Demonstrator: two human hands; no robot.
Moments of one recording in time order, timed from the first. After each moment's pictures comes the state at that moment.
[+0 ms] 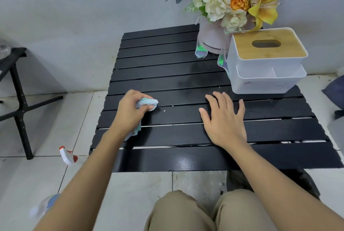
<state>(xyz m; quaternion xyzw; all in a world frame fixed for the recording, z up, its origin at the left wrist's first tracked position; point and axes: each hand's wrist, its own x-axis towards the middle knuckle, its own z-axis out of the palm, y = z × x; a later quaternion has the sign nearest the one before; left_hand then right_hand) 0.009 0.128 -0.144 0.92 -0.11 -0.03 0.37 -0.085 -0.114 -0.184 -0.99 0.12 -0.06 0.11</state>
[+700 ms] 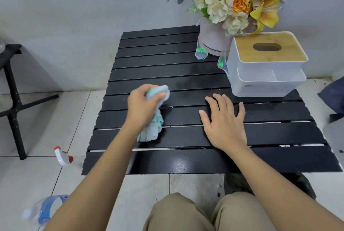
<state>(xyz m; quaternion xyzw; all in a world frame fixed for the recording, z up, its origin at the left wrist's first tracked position) 0.012 0.087 -0.137 0.85 -0.02 0.00 0.52 -0.085 -0.114 -0.184 -0.99 0.12 -0.05 0.11</state>
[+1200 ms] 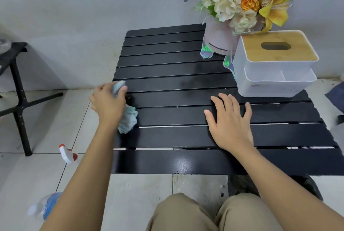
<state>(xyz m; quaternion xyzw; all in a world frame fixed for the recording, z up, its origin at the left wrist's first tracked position) 0.048 0.167 -0.158 0.94 0.12 0.13 0.29 -0.084 -0.114 -0.187 -0.99 0.12 -0.06 0.10</state>
